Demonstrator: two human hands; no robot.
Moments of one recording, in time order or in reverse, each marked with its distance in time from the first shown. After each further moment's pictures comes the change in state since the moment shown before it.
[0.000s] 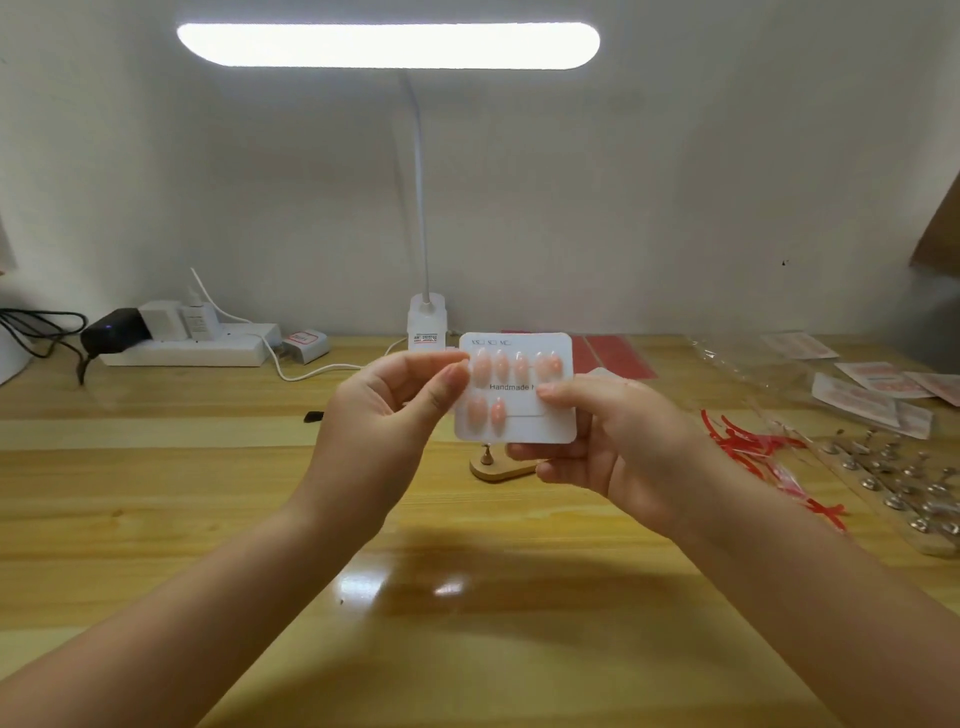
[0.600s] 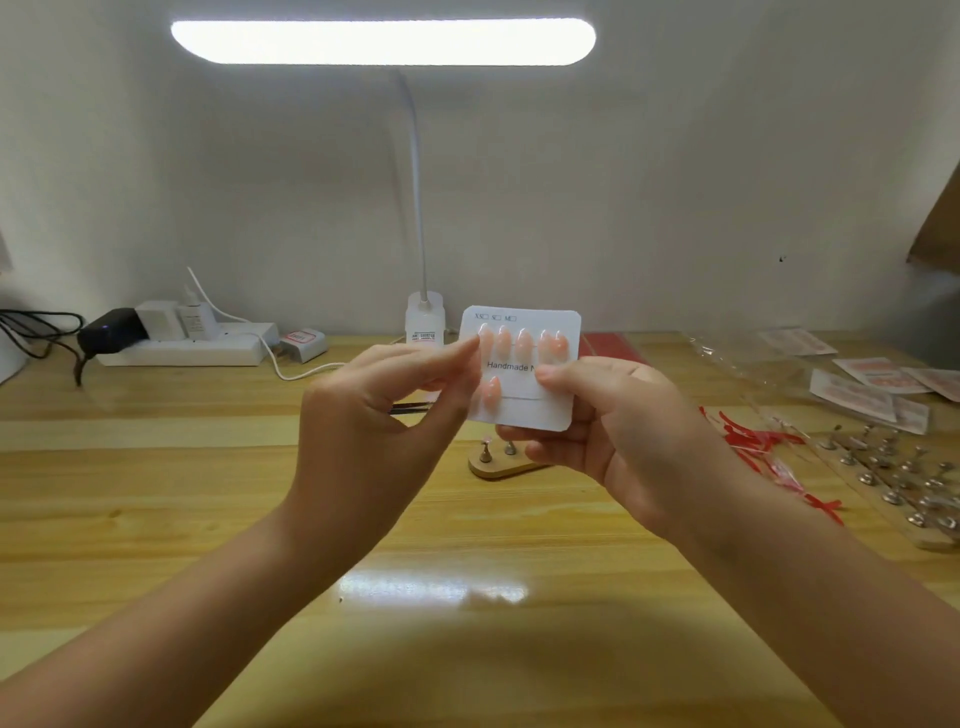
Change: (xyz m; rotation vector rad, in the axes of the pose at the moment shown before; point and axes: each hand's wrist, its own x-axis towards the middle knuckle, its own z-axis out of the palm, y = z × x) left_hand -0.009 0.016 0.004 0.450 0.124 0.573; right_hand -0.008 -0.004 0.007 0.030 -0.007 -0.131
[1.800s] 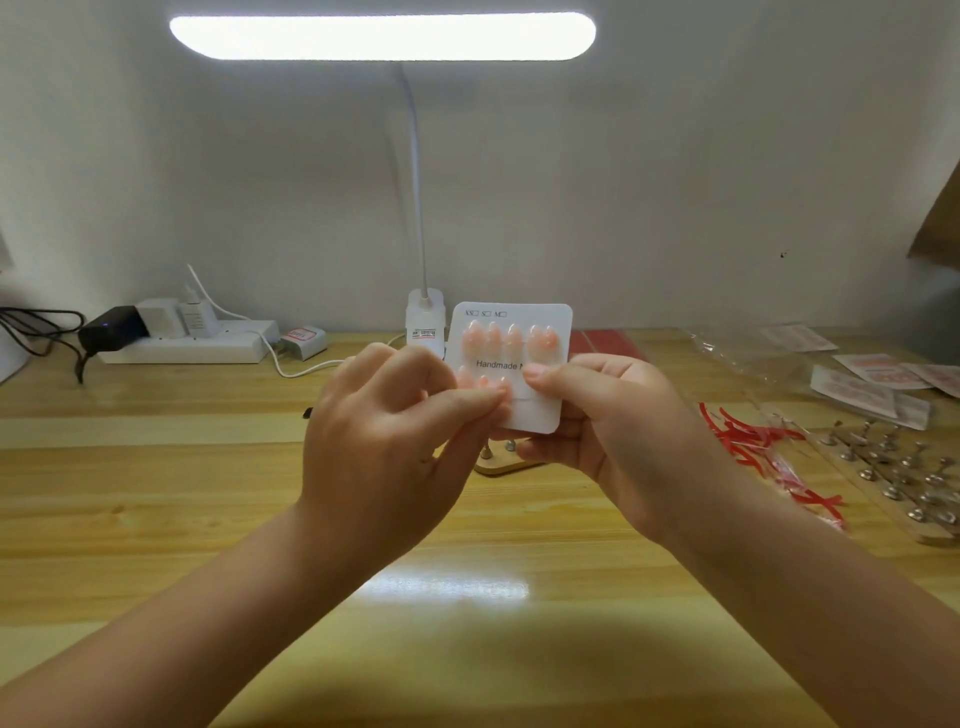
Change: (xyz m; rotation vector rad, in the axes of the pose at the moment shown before) left_hand -0.005 -0.011 -0.001 0.457 -0.027 0.463; right_hand -0.006 0.002 0.006 -0.036 0.005 -0.054
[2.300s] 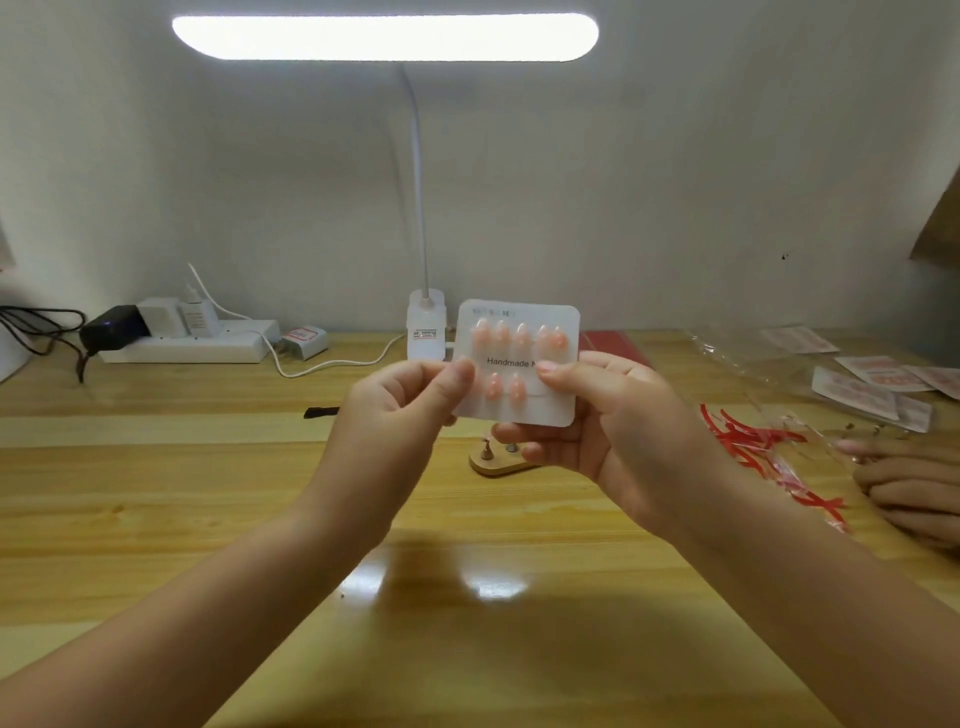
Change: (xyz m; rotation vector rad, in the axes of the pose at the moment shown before) left_hand 0.009 0.007 0.002 -0.807 -0.230 -1.051; right_hand 0.005 0.001 -0.006 0.057 -0.054 0.054
